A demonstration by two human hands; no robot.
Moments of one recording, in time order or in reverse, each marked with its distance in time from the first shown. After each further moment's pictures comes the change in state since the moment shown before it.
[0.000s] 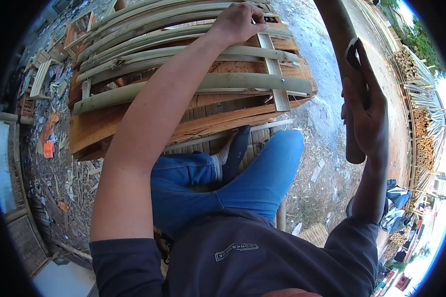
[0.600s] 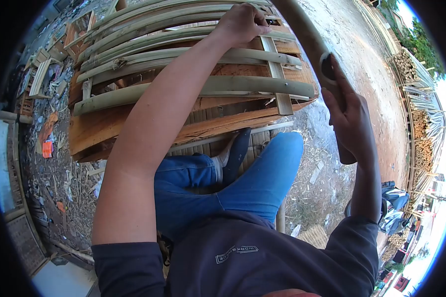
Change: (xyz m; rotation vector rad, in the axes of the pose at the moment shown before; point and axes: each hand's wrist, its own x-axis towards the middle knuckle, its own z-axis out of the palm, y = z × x) left_hand 0.005 -0.002 -0.005 -0.033 -0.030 -0.018; right_hand 0.006 0.021 0.022 -0.208 -0.113 -0.030
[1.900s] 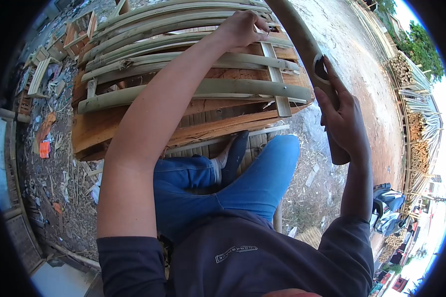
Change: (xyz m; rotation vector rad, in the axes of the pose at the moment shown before) left_hand 0.001 -0.016 -0.002 0.046 -0.116 0.067; right_hand 0.002 -0.023 -0.004 0.094 -0.057 0.127
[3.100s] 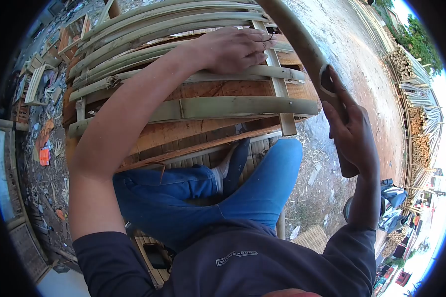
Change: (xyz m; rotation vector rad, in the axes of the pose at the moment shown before) left_hand -0.031 0.001 -0.014 0.394 -0.296 0.333; right_hand 0.016 0.011 -0.001 -0.087 -0.014 -0.040
